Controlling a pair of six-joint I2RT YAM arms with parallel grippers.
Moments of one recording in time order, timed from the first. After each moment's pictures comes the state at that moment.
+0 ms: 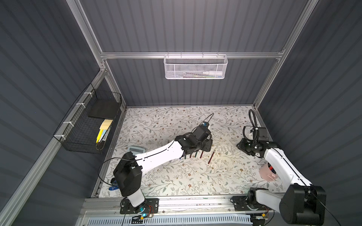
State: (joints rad) left arm -0.98 1.63 1.35 -0.46 -0.13 -0.45; right arm -0.06 1.14 0.79 -0.65 -0.20 0.47
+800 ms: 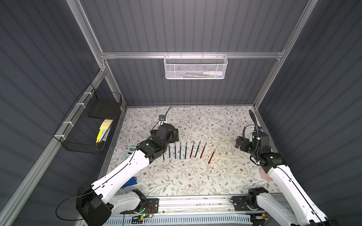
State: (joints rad) left arm -0.67 1.17 1.02 -0.49 -0.52 -0.44; right arm 0.17 0.86 0.73 -0.56 0.20 0.40
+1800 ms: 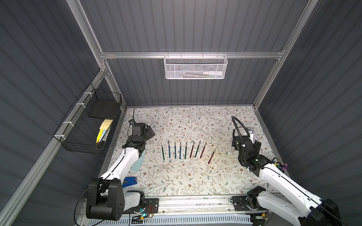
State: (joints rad) left arm -0.11 1.27 0.79 -0.16 -0.27 -0.49; right arm 0.42 0.98 0.59 -0.22 0.82 0.30
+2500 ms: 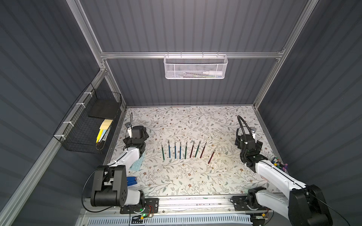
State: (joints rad) left arm -0.05 1.39 0.66 0.14 -0.50 -0.39; right arm 0.20 1.12 0.47 0.09 0.66 0.21
